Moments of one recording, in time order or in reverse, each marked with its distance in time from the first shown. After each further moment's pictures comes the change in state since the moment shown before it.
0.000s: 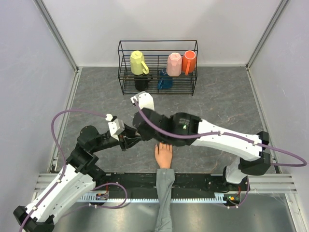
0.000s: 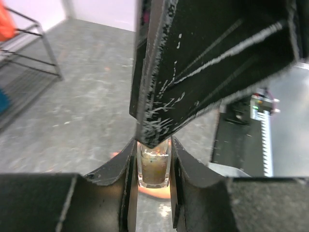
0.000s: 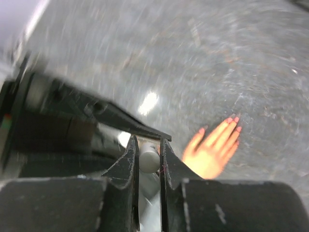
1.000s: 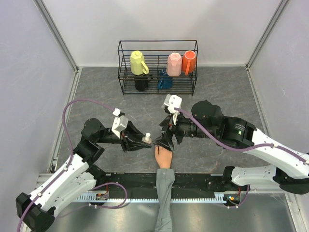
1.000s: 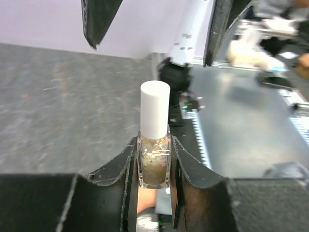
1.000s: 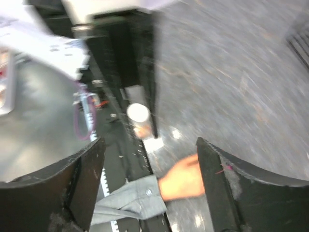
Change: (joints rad) left arm 0.001 0.160 0.035 0.216 0.346 -0.166; right arm -0.166 -0.499 -0.447 0.326 -0.500 -0.423
